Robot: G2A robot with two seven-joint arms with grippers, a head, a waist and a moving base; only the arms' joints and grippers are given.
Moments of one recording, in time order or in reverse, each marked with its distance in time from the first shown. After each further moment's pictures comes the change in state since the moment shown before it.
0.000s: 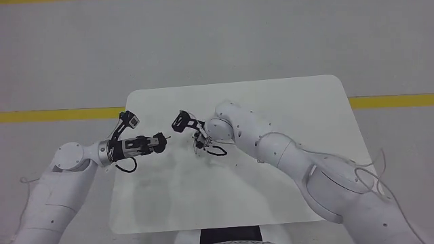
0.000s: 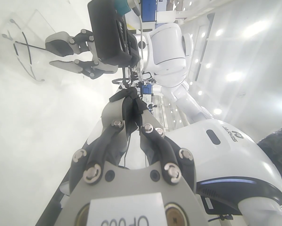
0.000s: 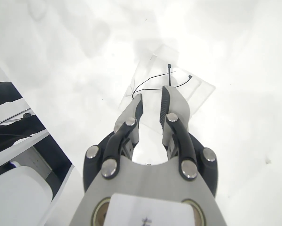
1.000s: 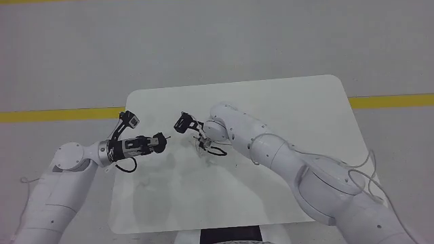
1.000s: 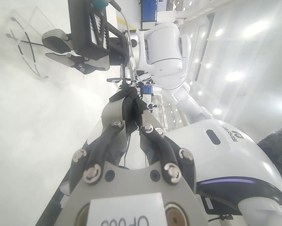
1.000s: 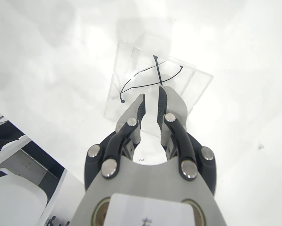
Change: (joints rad) left arm 0.000 0.000 0.000 0.000 0.000 0.000 0.000; right arm -0.007 -0.063 0.016 0.089 -0.111 0.030 0.043
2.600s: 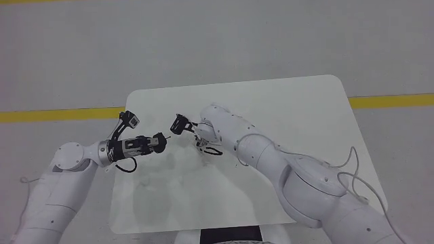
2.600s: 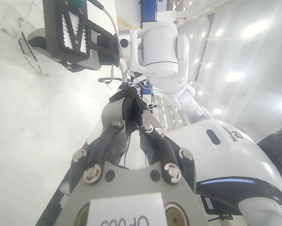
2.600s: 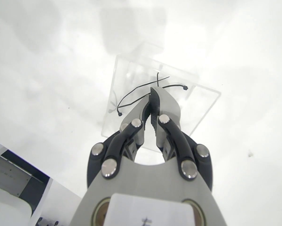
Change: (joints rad) left arm 0.000 0.000 0.000 0.000 0.000 0.000 0.000; right arm 0.022 -0.132 0.019 0.205 -0.114 -0.048 -0.048
